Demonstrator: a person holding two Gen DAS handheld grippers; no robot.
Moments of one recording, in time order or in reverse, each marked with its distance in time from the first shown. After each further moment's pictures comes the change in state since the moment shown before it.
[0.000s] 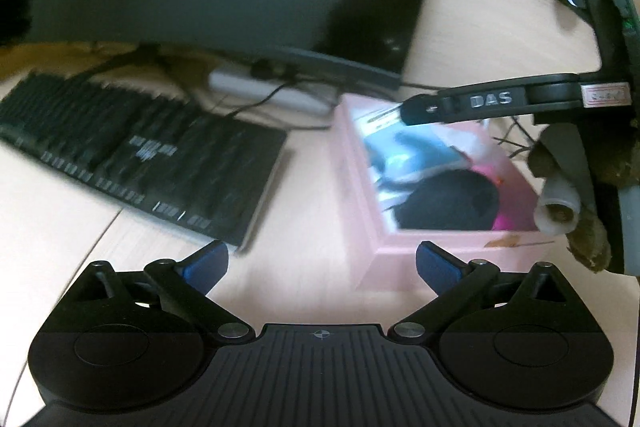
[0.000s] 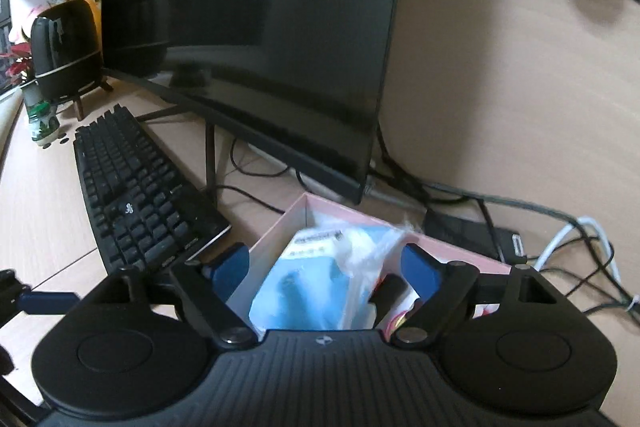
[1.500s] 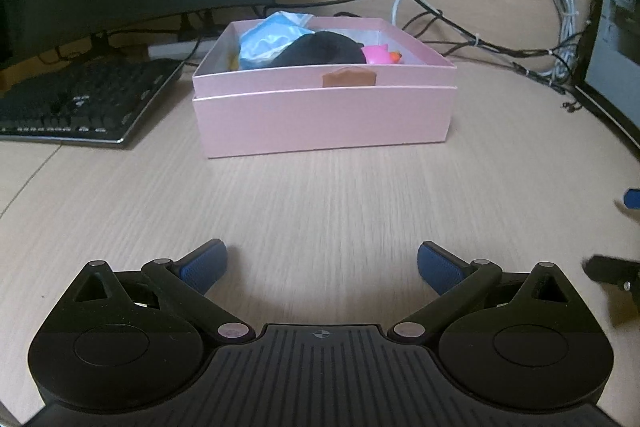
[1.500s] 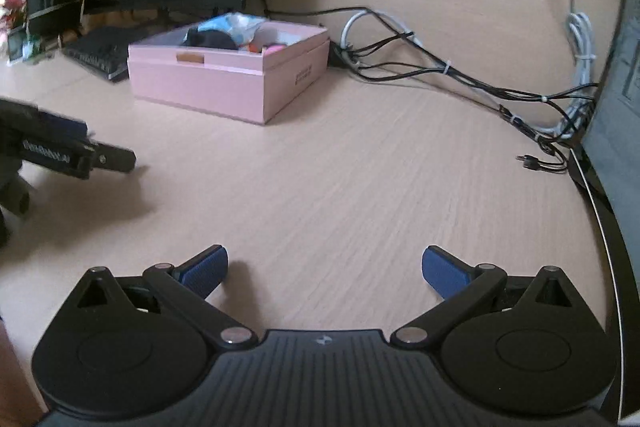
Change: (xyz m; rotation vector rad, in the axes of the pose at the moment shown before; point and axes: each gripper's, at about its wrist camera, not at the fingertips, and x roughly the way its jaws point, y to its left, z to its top) left arm -0.001 -0.134 -0.106 0.206 0.026 0.084; right arm -0.184 -0.068 -0.263 0.022 0.026 -0.172
